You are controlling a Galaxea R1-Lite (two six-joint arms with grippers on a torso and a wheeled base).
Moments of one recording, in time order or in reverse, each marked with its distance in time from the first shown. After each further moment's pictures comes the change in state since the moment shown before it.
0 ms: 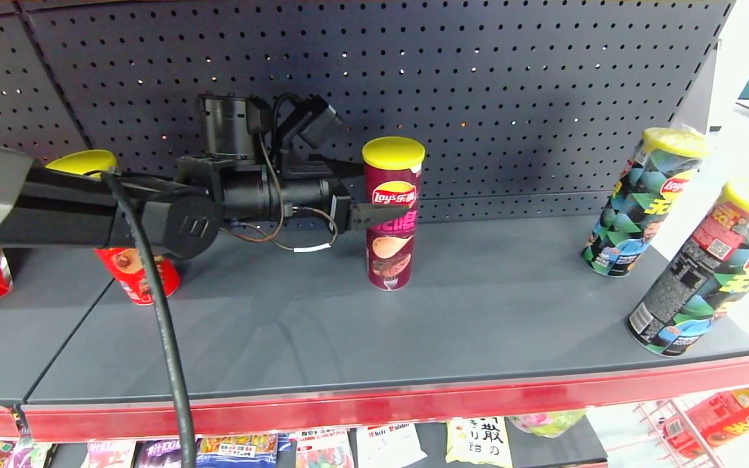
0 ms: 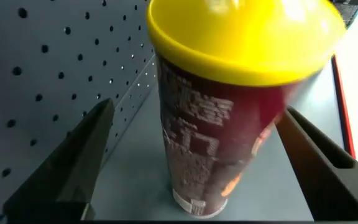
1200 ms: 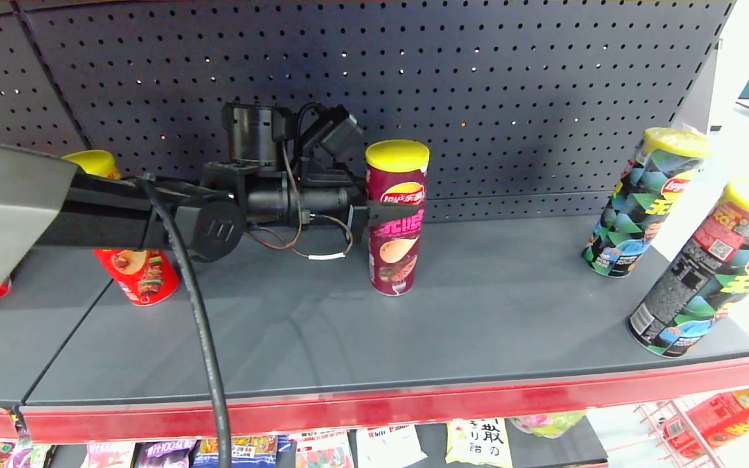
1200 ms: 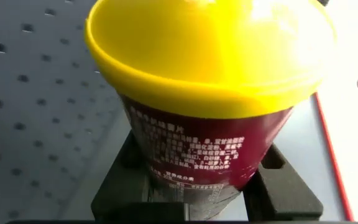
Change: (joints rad) left arm -0.037 0.041 -0.036 0.009 -0.101 -0.002; right arm 0.000 0.003 0.004 0.000 0.007 0.000
